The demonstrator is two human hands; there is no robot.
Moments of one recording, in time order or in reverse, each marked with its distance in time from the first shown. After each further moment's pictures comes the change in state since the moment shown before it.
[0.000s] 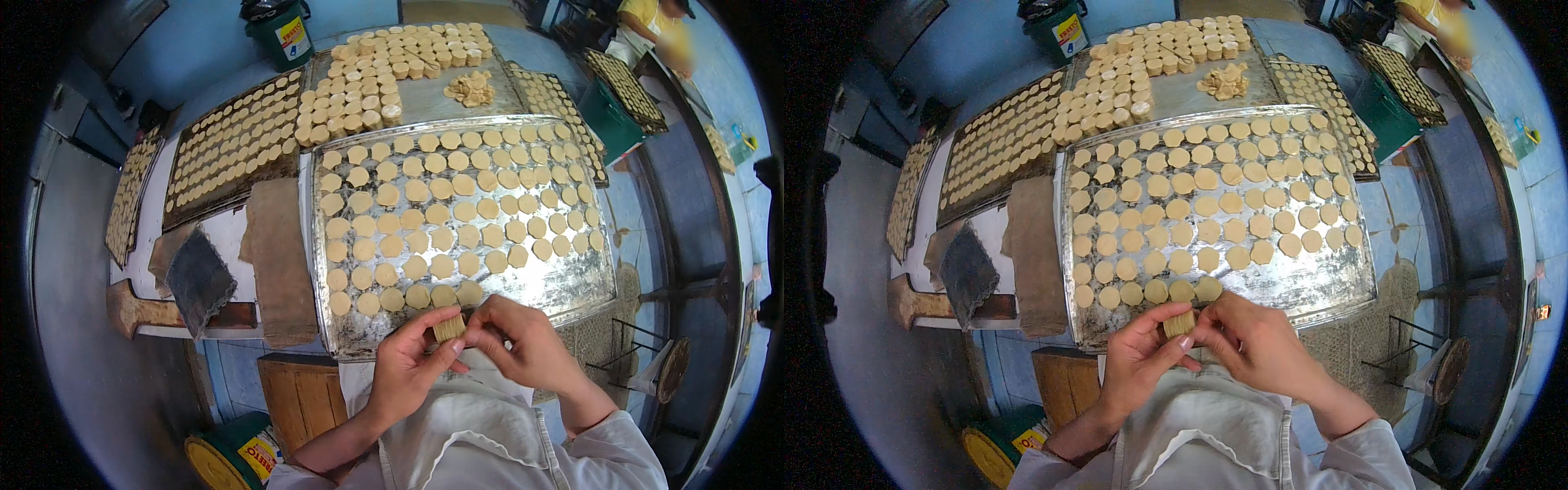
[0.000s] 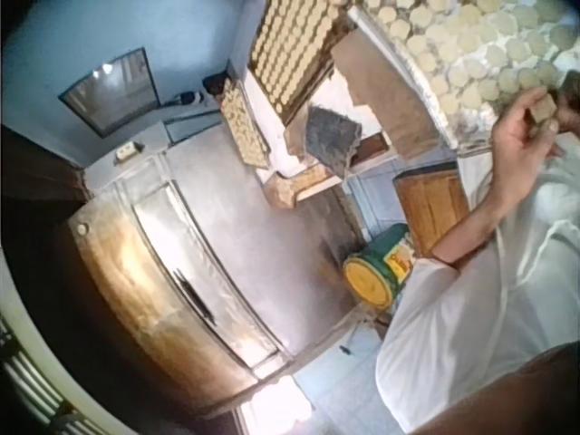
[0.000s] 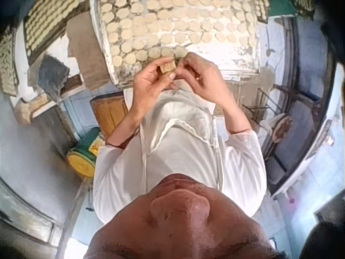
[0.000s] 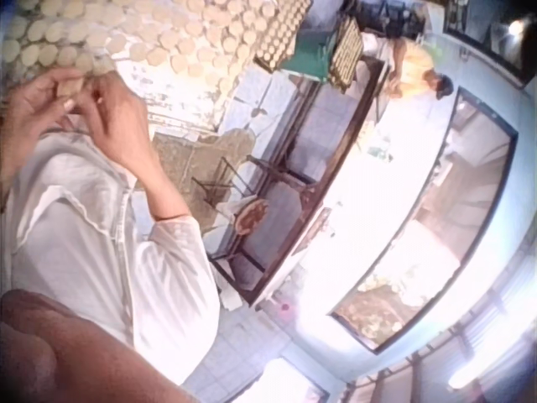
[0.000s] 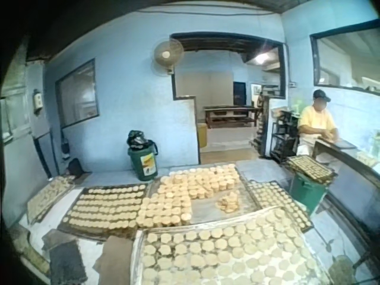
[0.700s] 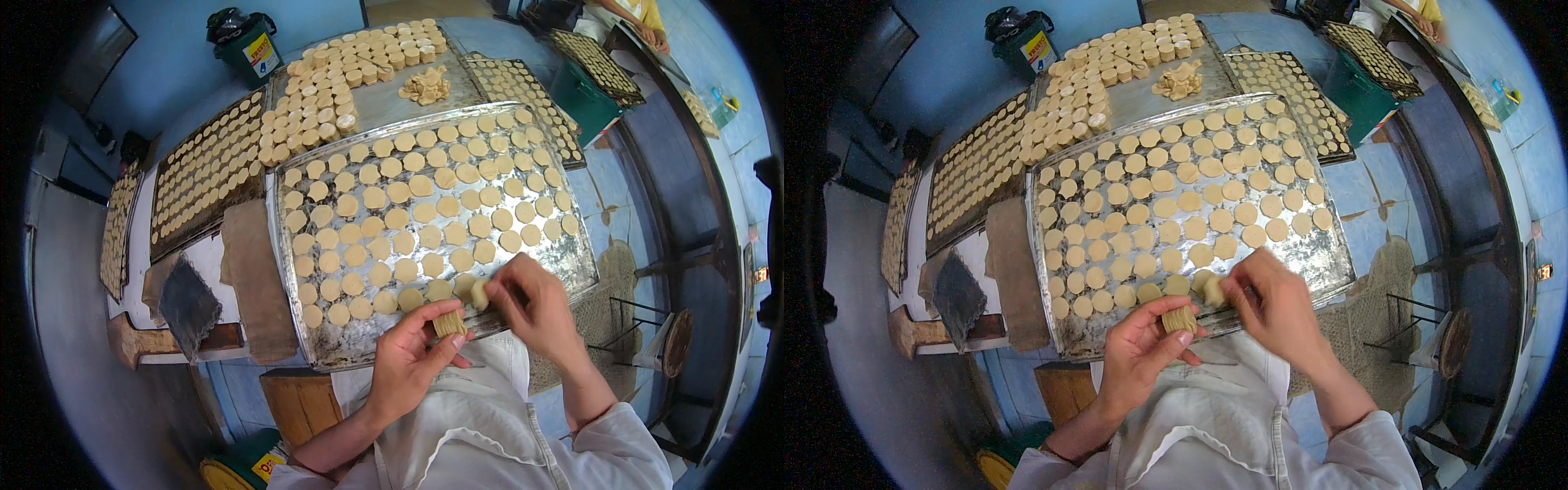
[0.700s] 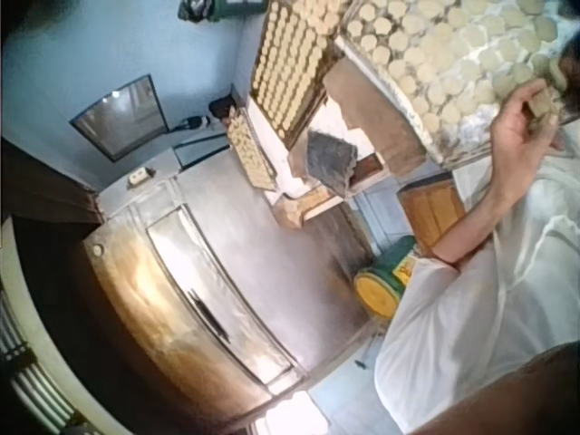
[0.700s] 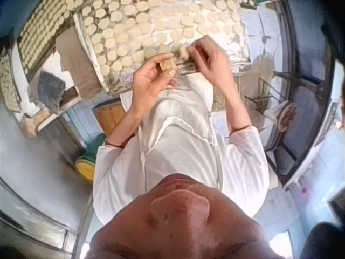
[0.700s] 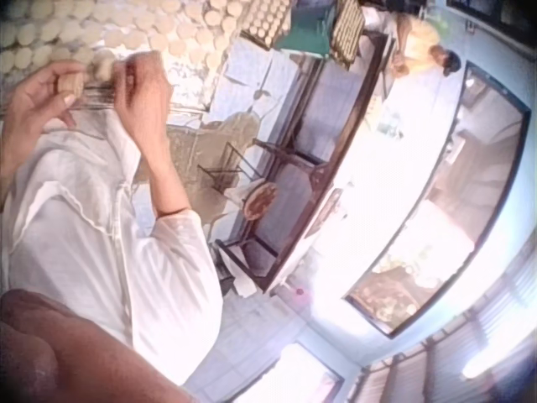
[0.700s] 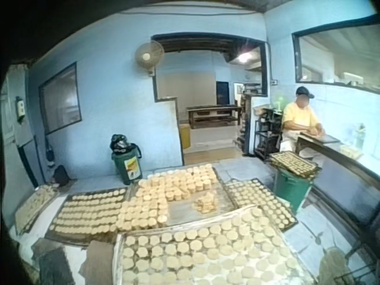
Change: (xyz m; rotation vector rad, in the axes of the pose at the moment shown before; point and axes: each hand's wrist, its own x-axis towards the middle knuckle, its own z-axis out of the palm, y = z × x) left_hand 0.019 0.002 0.030 -0.022 -0.105 -0.040; right_hand -0.010 0.033 -0.036 -0.219 0.274 0.144
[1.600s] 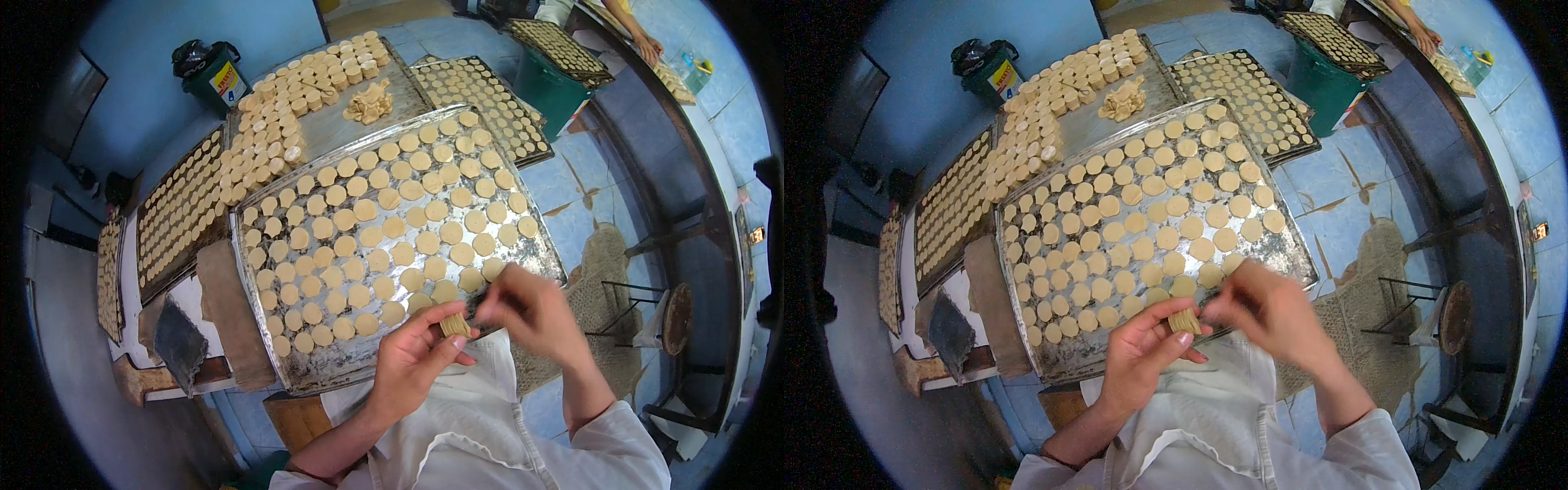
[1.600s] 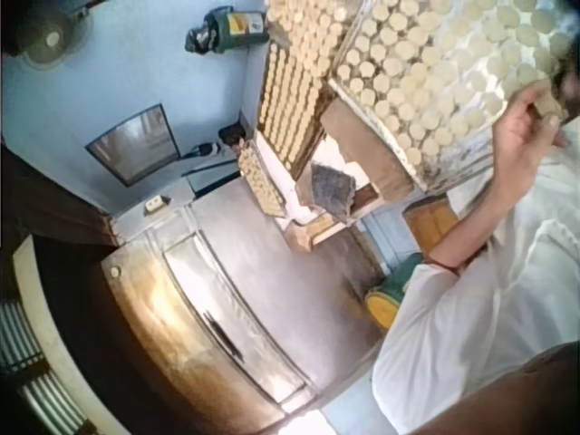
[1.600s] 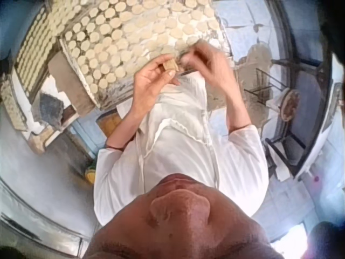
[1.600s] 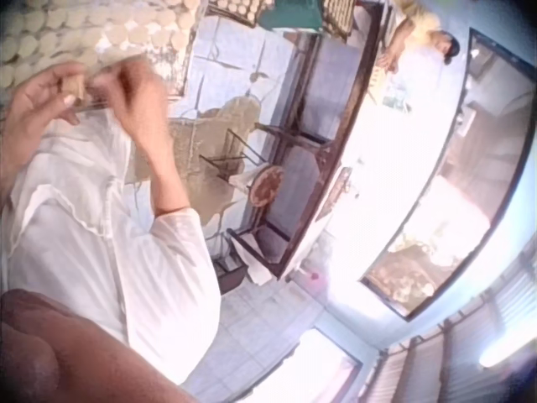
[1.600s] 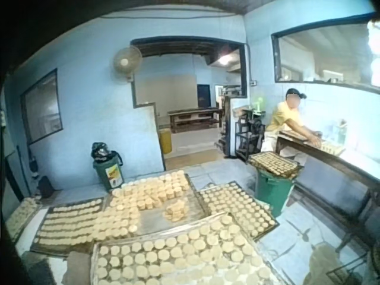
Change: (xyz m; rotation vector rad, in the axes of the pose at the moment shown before) left_hand 0.038 -0.012 0.037 -0.057 -0.165 -0.033; right_hand -0.011 0.020 -0.055 -0.024 -0.047 0.053
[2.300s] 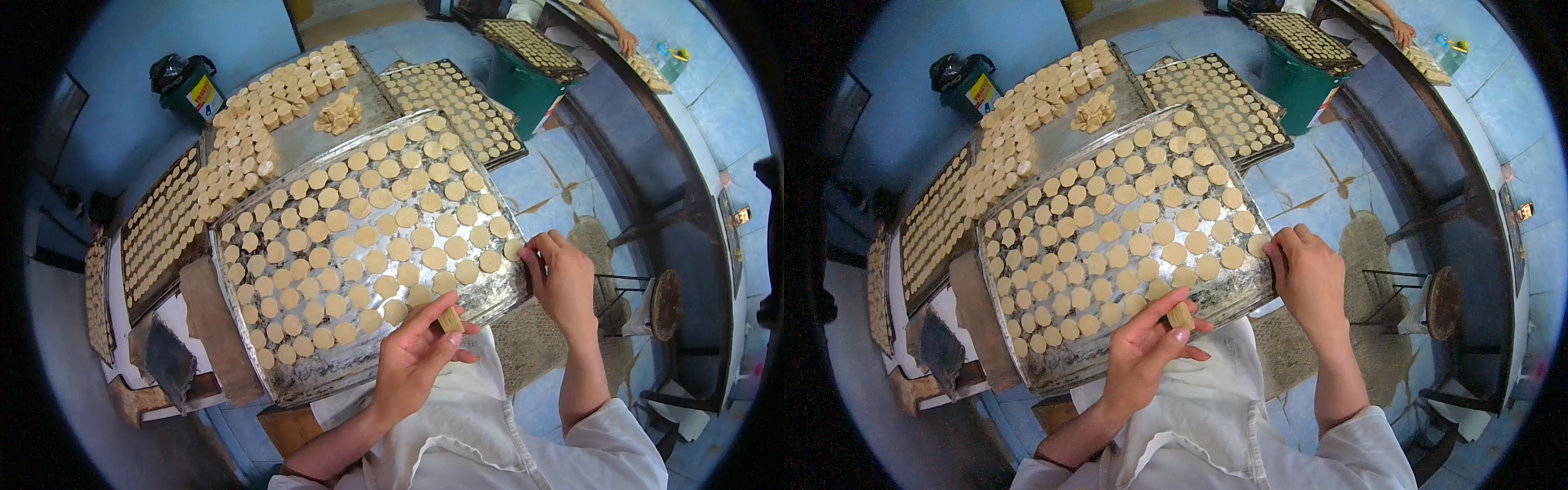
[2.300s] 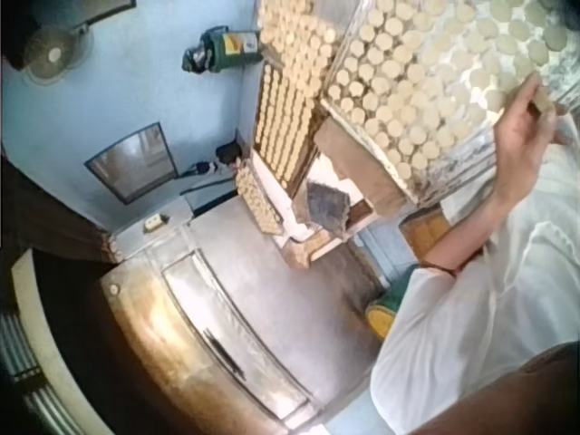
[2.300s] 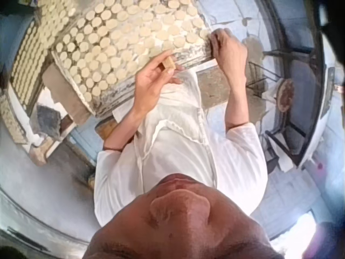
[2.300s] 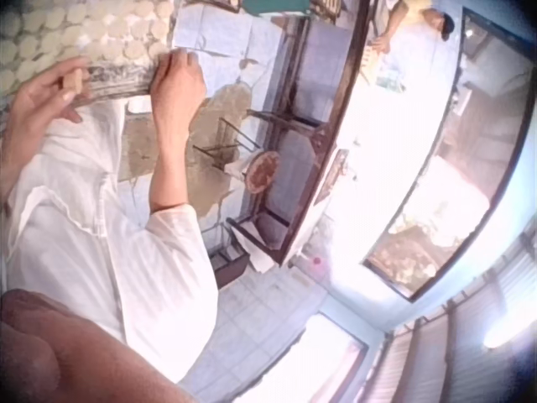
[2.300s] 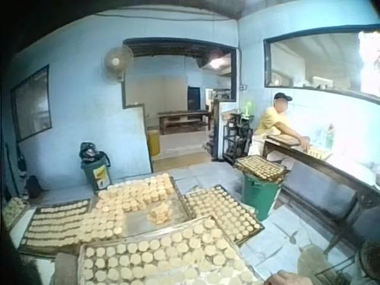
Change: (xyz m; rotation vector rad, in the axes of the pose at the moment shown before) left_hand 0.012 -0.009 0.022 0.058 -0.029 0.013; right_hand -0.009 0.046 -0.028 -0.397 0.346 0.105
